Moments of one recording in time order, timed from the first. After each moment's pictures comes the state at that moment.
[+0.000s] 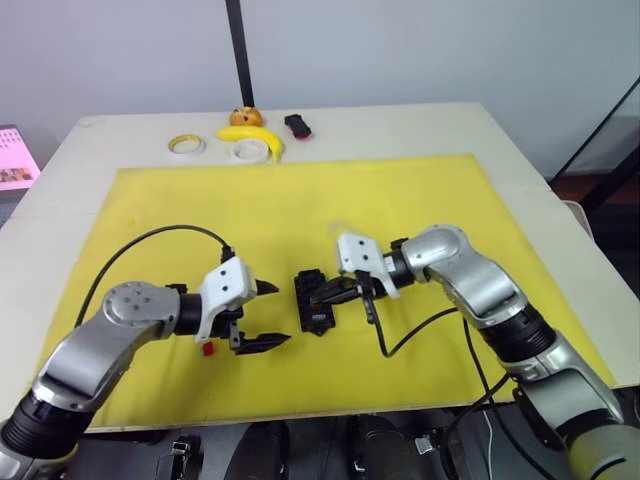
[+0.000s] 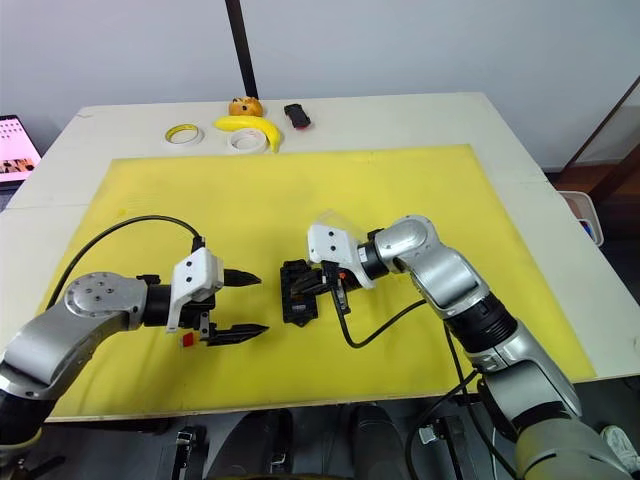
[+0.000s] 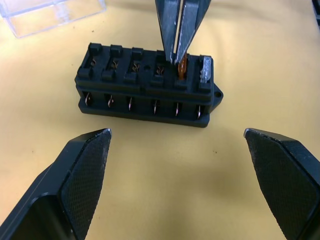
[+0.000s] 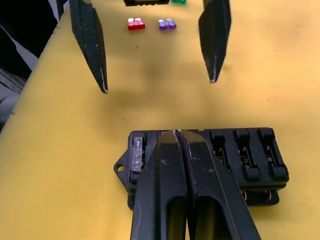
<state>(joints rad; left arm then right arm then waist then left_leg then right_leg) -0.23 0.84 -0.10 -0.47 -0.44 0.60 -0.98 -0.73 -0.56 0.44 -0.08 0.20 0.46 1.26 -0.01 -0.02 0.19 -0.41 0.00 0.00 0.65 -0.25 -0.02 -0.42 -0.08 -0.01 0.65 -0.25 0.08</state>
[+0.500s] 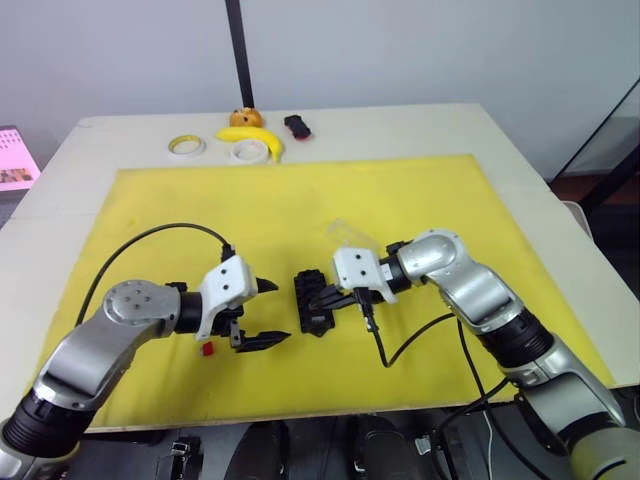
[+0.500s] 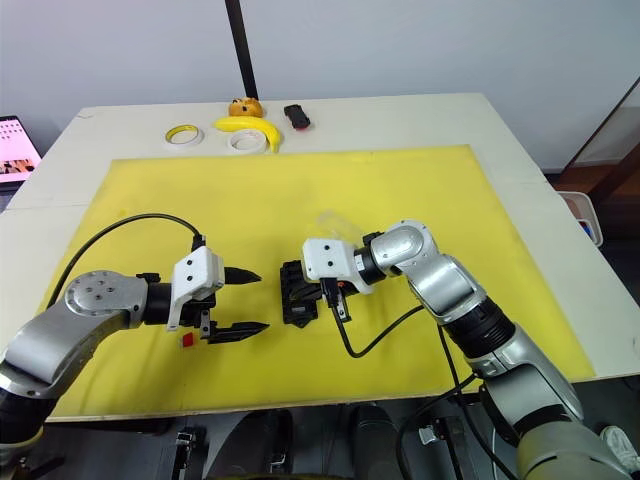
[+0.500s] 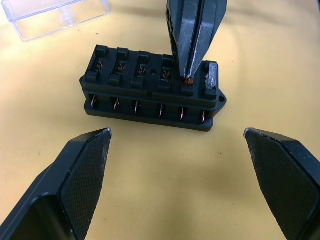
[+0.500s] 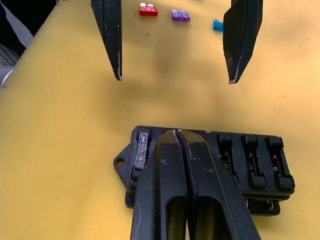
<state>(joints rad) -0.23 0.83 -0.10 -0.47 -0.43 0.60 -0.98 -0.72 -0.56 0.46 -0.08 0.14 0.36 1.27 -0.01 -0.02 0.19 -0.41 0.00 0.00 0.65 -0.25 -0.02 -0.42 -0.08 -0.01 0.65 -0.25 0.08</state>
